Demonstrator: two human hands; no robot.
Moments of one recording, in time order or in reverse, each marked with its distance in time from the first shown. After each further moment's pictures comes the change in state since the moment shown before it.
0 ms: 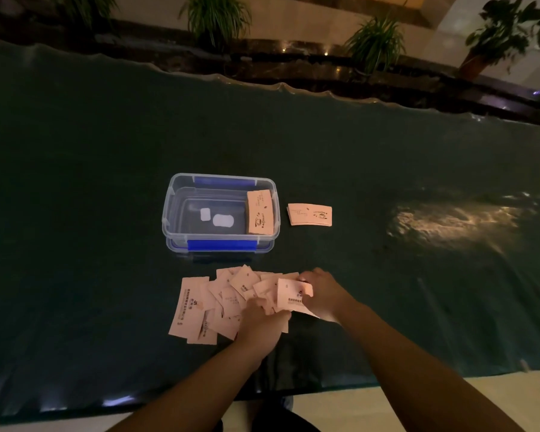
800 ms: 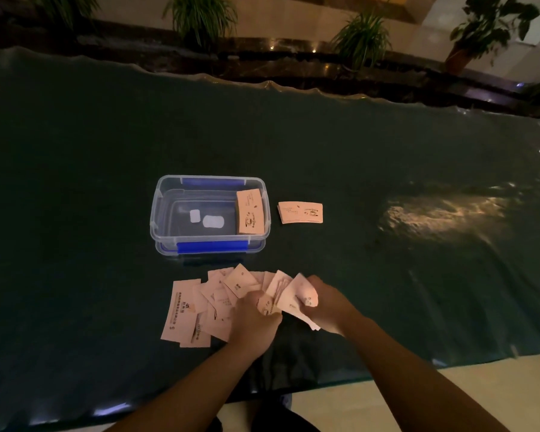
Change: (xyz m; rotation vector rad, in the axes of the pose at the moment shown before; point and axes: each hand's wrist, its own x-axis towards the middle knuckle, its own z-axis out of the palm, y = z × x) left_hand 0.015 -0.005 0.007 0.434 0.112 0.231; right_hand -0.025 0.022 0.018 0.182 0.035 0.128
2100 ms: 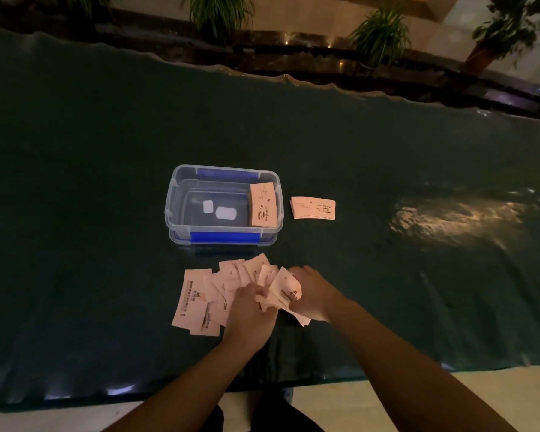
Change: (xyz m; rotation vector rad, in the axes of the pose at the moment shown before) left_hand -0.008 -0.021 -0.019 -0.175 0.041 -0.001; right_hand 0.014 -0.048 0.004 -0.141 -0.122 -0.112
